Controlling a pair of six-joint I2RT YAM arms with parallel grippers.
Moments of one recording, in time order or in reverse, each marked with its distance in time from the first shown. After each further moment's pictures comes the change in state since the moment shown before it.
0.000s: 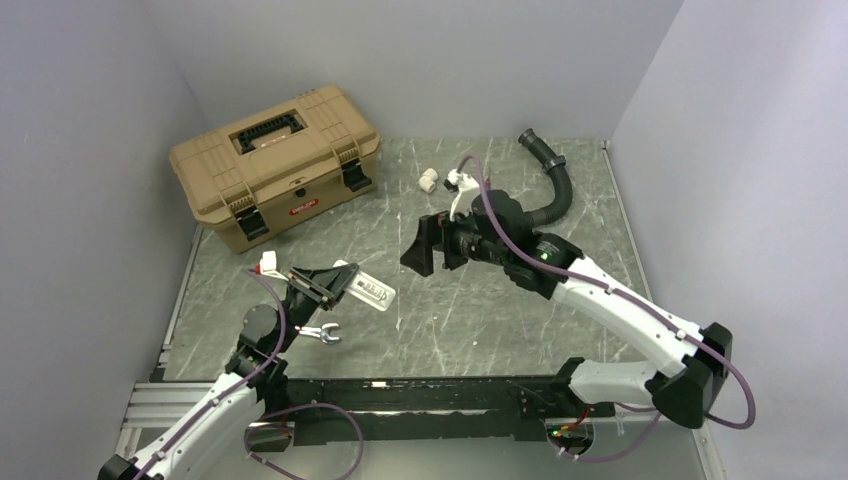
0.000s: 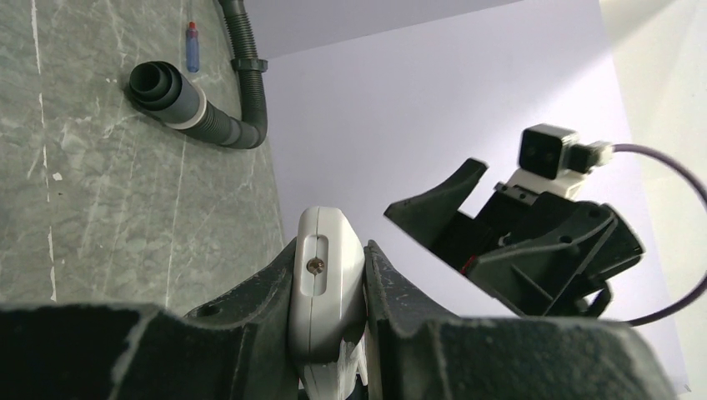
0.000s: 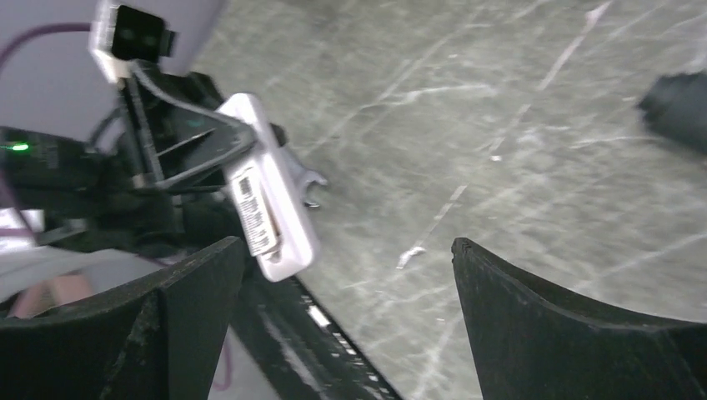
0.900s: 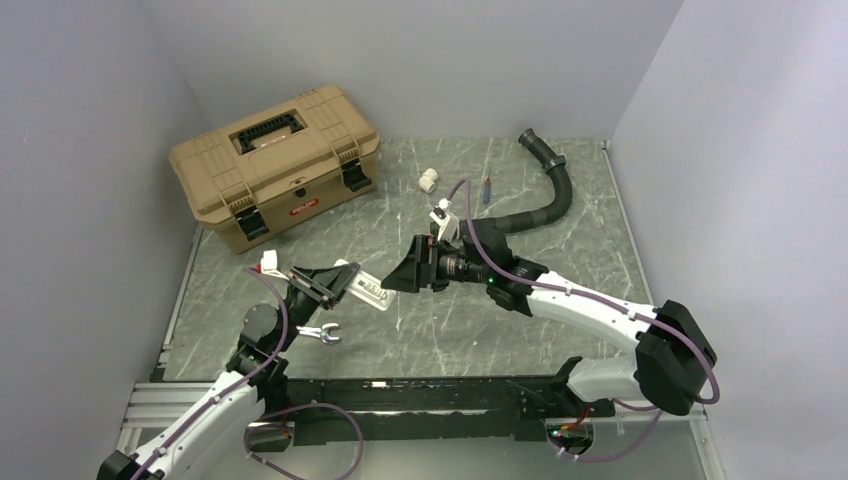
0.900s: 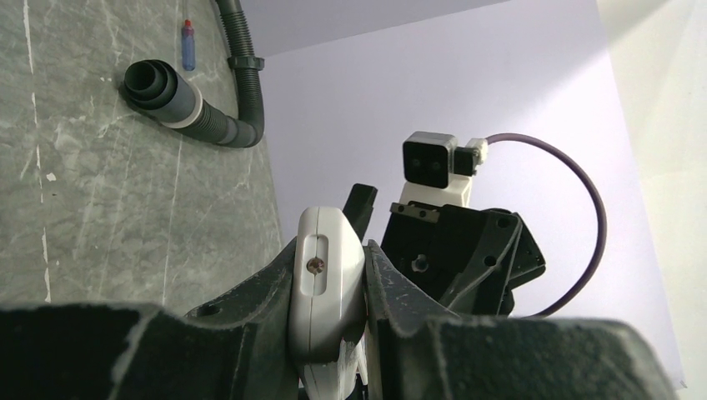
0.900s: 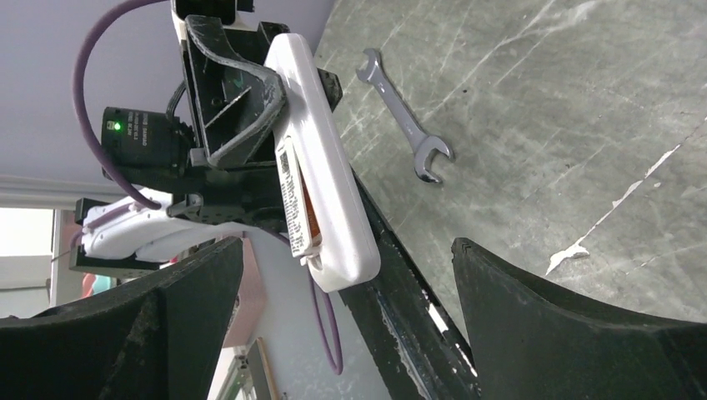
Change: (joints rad) left arm 0.000 0.023 0.000 0.031 0.006 -0.003; right arm -0.019 0.034 -0.418 0.629 -0.334 0.433
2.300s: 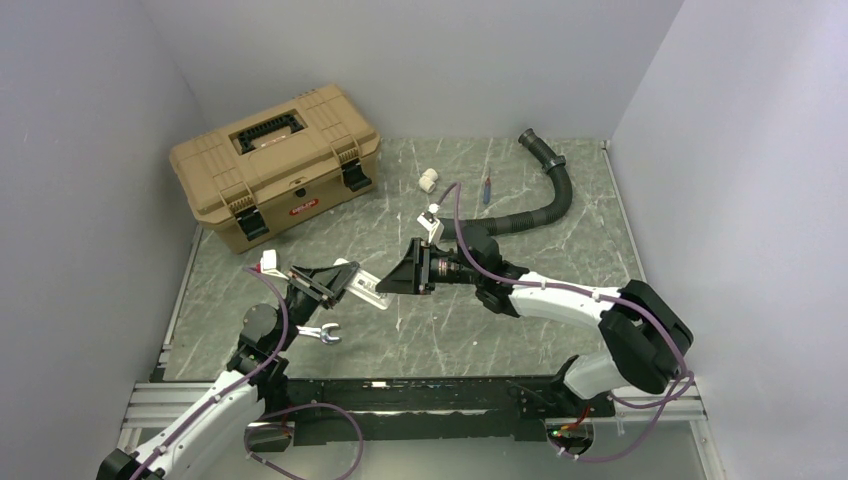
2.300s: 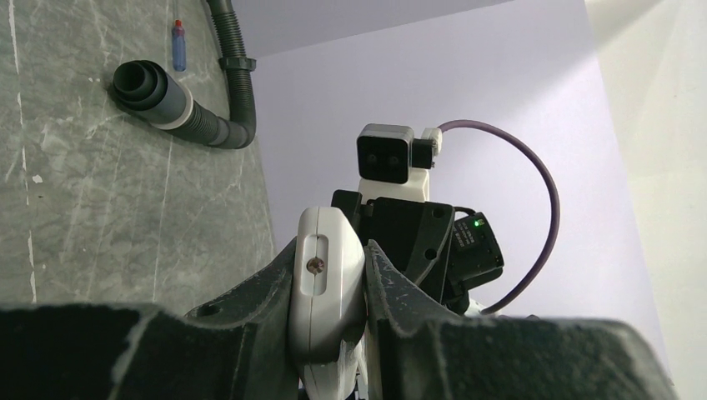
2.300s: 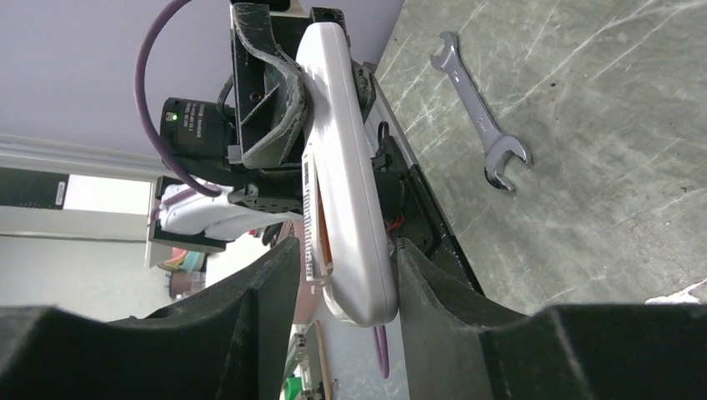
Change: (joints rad) left arm 0.000 0.012 0.000 0.029 0.000 -0.014; right arm 0.000 0.148 -0.078 0.369 -0.163 0.192
